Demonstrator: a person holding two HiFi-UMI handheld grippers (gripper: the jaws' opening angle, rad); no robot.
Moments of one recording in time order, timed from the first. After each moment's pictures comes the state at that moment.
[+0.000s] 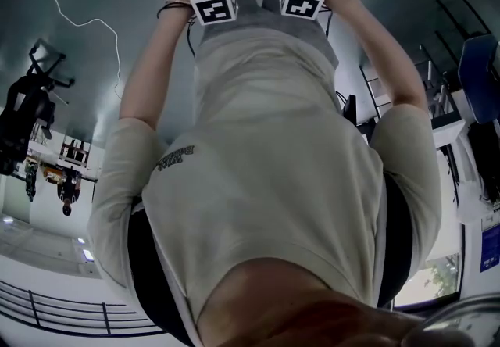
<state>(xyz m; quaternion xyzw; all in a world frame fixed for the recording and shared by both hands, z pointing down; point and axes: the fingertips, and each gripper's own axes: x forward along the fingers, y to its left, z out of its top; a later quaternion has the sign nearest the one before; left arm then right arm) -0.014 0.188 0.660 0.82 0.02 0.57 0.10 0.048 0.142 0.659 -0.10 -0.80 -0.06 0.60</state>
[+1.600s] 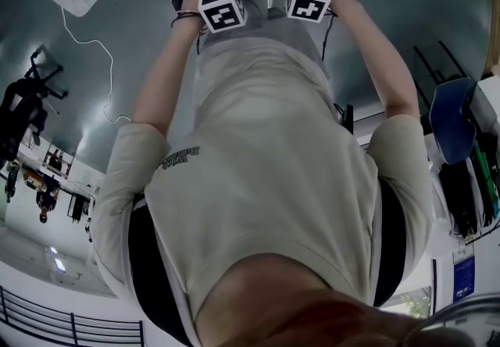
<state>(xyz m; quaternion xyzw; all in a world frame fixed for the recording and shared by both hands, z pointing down) 0.025 0.009 0.651 0.82 -0.10 0.54 0.16 0.072 -0.053 0.648 -0.12 -0.80 -0.12 0.58</state>
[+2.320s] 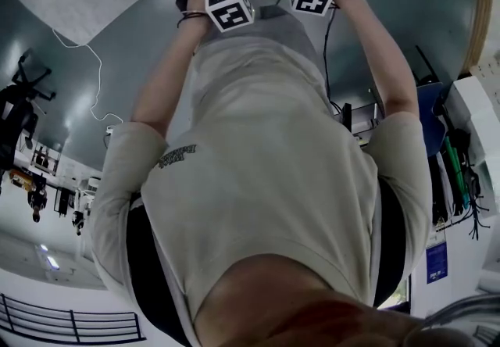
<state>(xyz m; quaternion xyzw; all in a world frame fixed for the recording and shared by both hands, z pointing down) 0.009 -0.143 0.644 0.82 -0.16 0.52 0.20 0.050 -0.211 0.643 -0.17 -0.77 -0.14 0.60</state>
